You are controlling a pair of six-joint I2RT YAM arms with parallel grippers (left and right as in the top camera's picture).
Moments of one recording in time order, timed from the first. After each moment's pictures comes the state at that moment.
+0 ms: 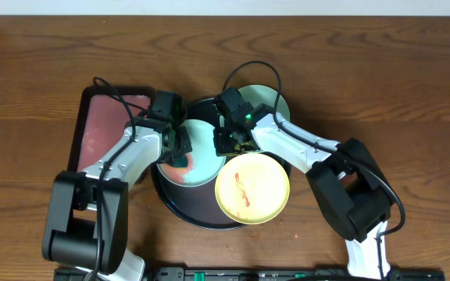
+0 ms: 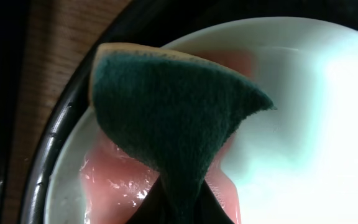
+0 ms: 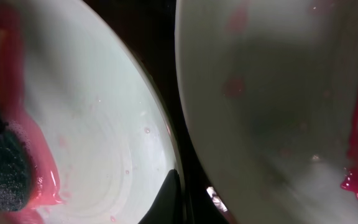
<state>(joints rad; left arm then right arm) -0.21 1.73 0.96 -0.56 0.02 -0.48 0.69 2.10 1.43 -0.59 -0.21 0.54</state>
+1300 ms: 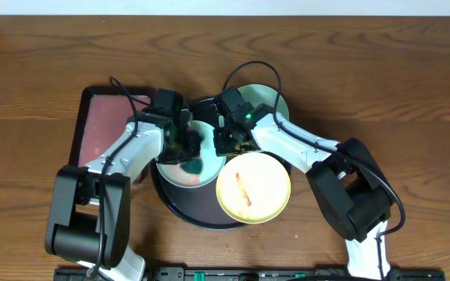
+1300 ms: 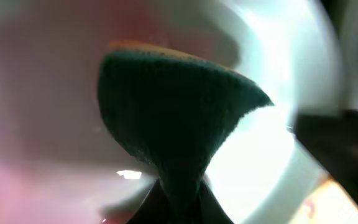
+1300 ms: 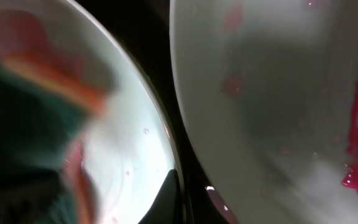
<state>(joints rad) -0.22 1.75 0.99 -0.63 0.32 -0.30 0.68 2.10 1.43 -0.59 -0.21 0.54</state>
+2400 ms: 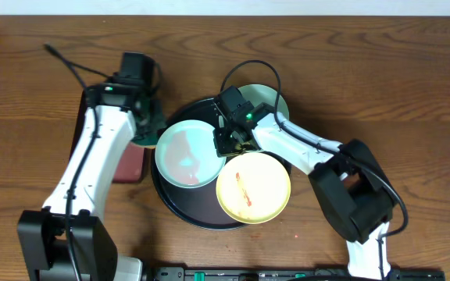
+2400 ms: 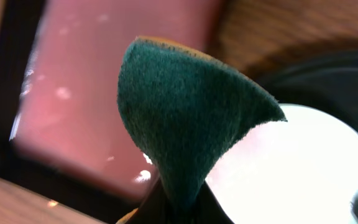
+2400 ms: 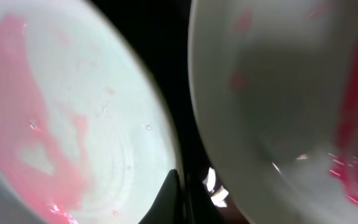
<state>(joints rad) -0.08 1.61 1.31 -1.01 -0.17 -0.40 0.69 2.06 1.43 -0.61 -0.20 0.47</state>
